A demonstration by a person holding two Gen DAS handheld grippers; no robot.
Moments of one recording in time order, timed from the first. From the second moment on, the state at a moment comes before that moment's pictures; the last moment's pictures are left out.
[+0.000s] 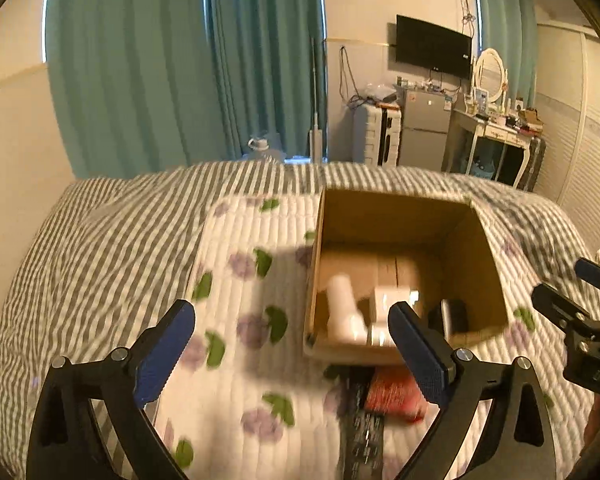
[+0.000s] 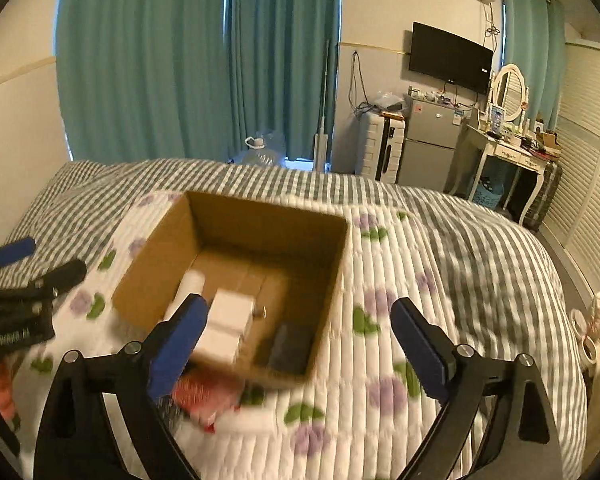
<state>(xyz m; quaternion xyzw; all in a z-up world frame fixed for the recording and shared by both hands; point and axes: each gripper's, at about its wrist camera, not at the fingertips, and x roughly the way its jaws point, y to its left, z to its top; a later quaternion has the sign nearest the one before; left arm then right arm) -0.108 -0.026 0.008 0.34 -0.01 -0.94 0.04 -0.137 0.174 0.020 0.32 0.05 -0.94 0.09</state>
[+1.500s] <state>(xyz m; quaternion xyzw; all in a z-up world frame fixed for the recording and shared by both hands) -0.052 -0.008 -0.114 0.43 0.02 -0.90 -0.01 -0.121 0.152 -0.115 0.44 0.07 -0.88 0.14</state>
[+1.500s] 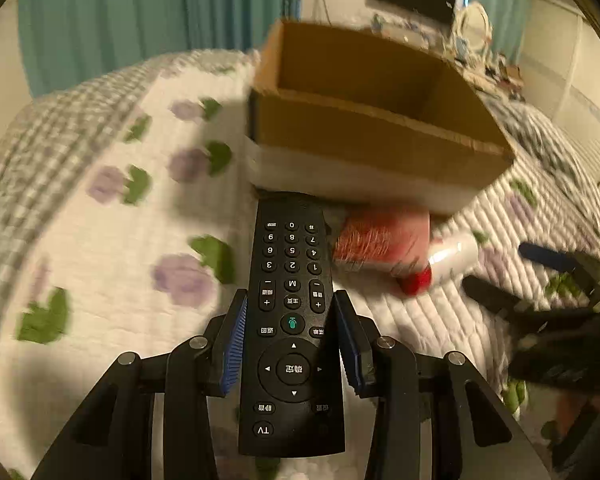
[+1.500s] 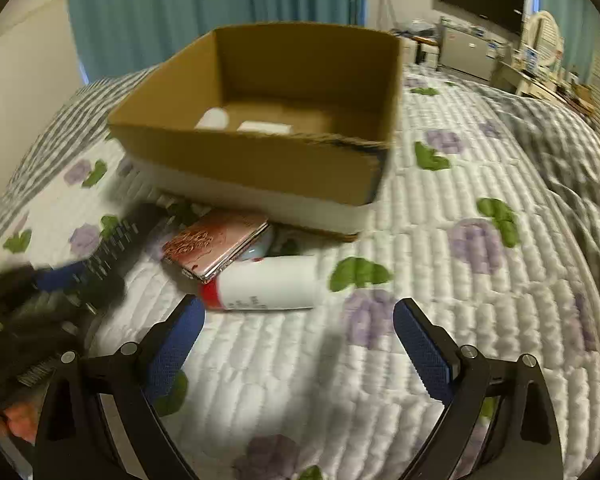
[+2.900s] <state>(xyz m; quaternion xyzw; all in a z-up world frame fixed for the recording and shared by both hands) -0.062 0.011 -0.020 0.37 -0.01 -0.93 -0.03 -0.100 0.154 -0.011 0.33 0.06 -0.93 0.14</state>
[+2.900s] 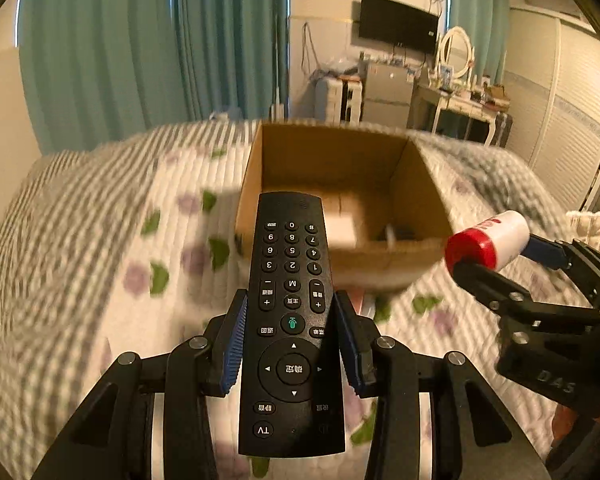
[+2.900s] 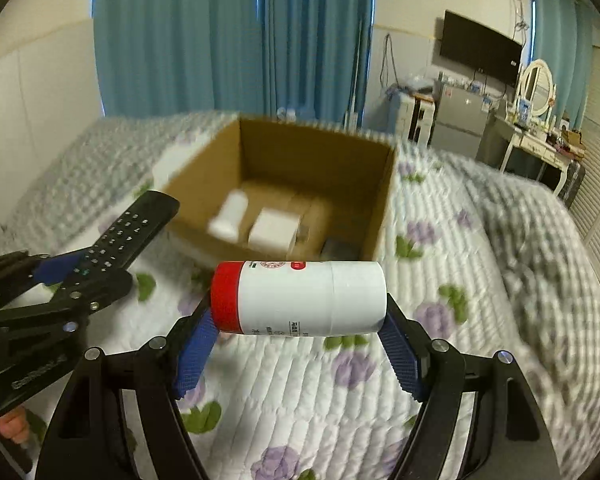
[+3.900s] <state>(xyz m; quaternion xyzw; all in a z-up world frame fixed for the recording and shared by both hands) -0.232 0.038 -0.061 0.39 -0.05 -0.92 -0.03 -0.241 0.160 0.001 0.31 0.08 -0.94 0.13</state>
